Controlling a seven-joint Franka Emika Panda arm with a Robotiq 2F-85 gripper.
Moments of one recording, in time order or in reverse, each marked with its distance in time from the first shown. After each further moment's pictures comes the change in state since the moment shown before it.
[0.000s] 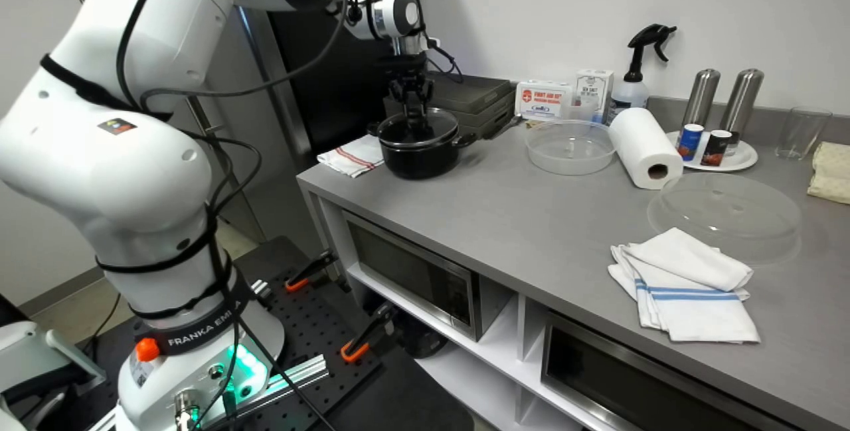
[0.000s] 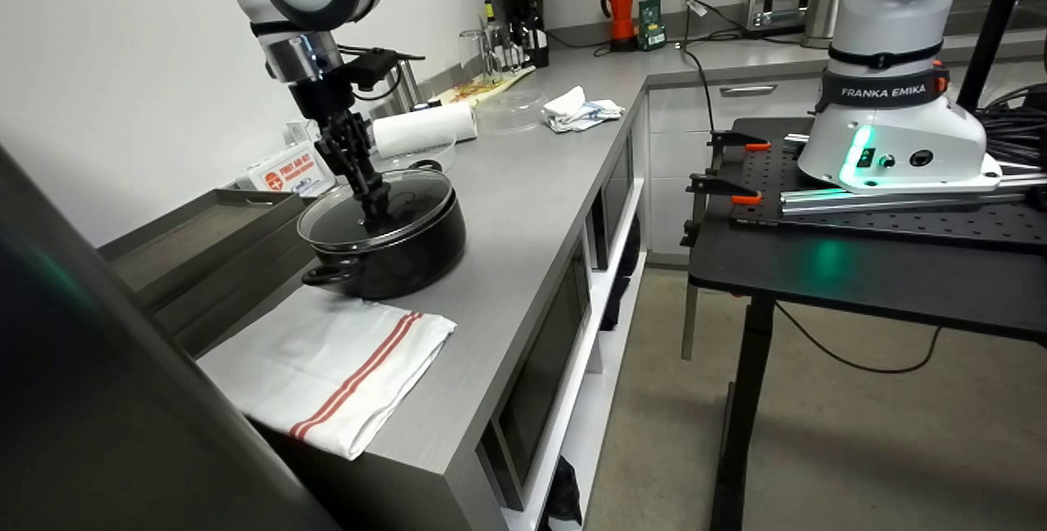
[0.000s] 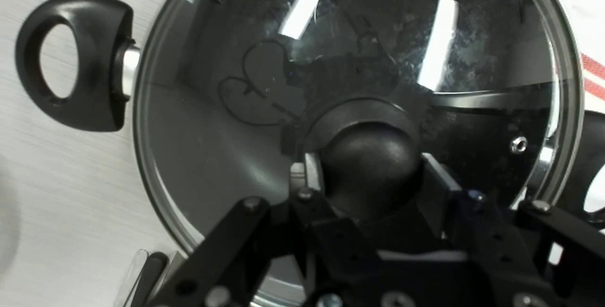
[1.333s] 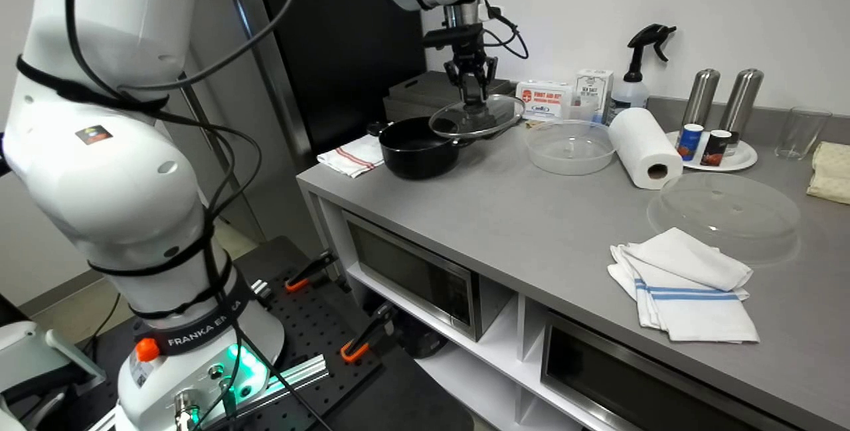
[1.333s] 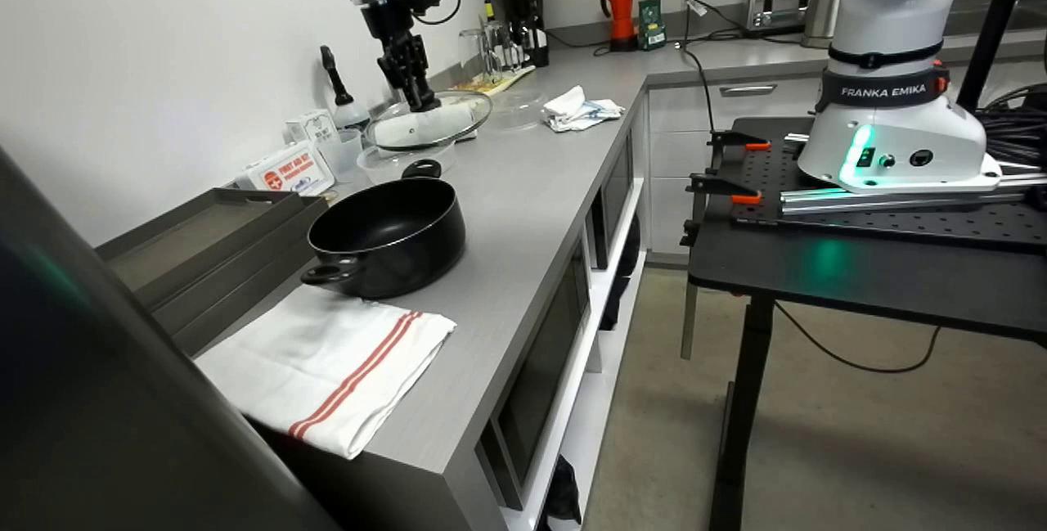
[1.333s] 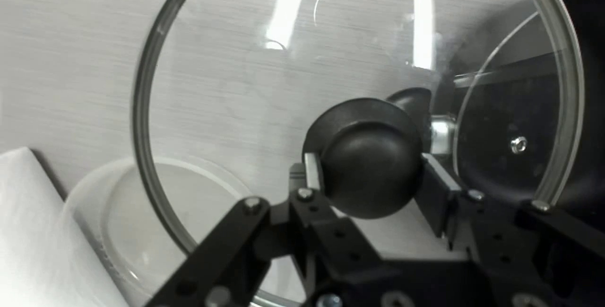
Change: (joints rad) arm -0.181 -0.234 -0.118 -0.217 -0.005 0.002 0.006
